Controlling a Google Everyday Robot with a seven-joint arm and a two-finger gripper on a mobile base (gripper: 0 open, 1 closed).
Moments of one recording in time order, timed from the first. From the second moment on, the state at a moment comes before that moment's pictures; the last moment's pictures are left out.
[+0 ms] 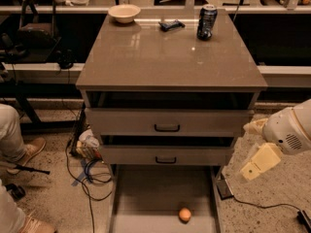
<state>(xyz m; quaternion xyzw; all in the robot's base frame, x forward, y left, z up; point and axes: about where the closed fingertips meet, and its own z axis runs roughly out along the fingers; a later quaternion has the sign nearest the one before) 0.416 -0.210 0.781 -0.46 0.83 0.25 0.20</state>
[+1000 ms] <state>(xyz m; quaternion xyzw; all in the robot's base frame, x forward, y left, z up) 0.412 -0.209 0.636 -0.44 0.81 0.30 0.24</state>
